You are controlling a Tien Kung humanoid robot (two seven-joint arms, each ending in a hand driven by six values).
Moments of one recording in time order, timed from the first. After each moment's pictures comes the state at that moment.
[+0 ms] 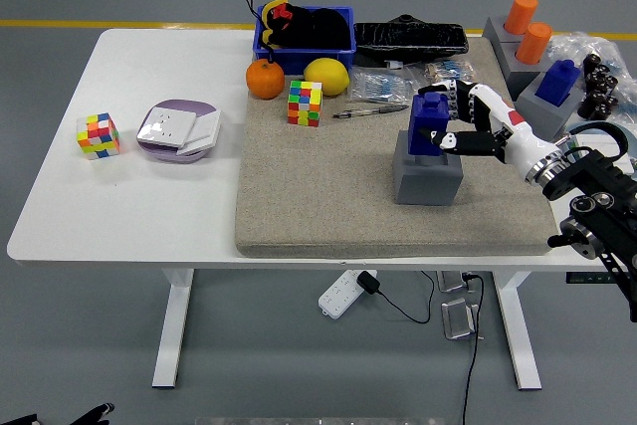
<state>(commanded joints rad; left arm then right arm) -0.25 0.16 0.00 -0.19 -0.41 -0.01 0.15 0.62 -0.28 0.85 0.91 -1.08 0.07 0.34</state>
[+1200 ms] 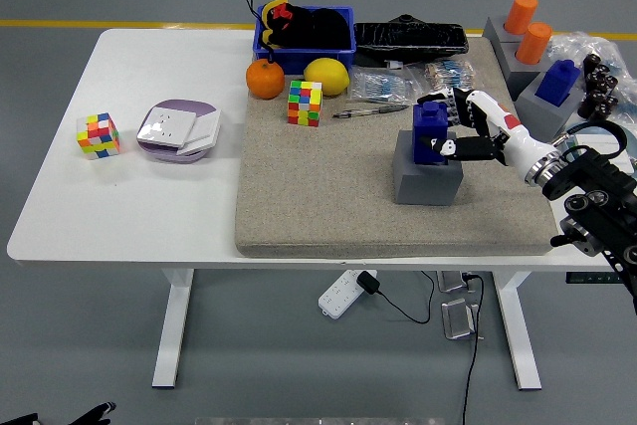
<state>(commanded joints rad) -0.25 0.16 0.00 -0.19 -0.40 -0.01 0.15 0.68 -0.28 0.76 0.82 -1.08 0.05 0.37</state>
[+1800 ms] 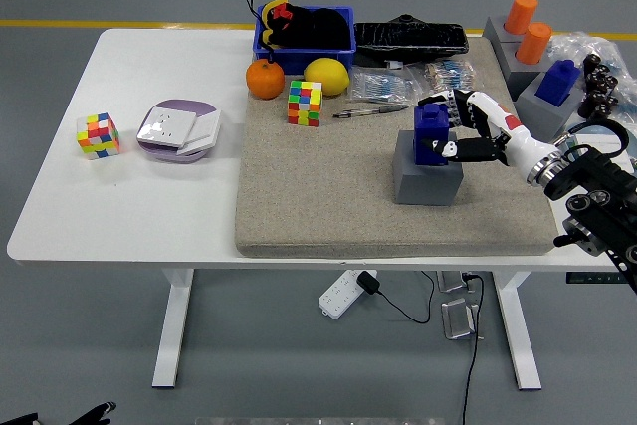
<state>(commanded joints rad) -0.25 0.16 0.00 -0.19 -0.40 -0.01 0.15 0.69 -0.29 0.74 0.81 -1.07 0.05 0.37</state>
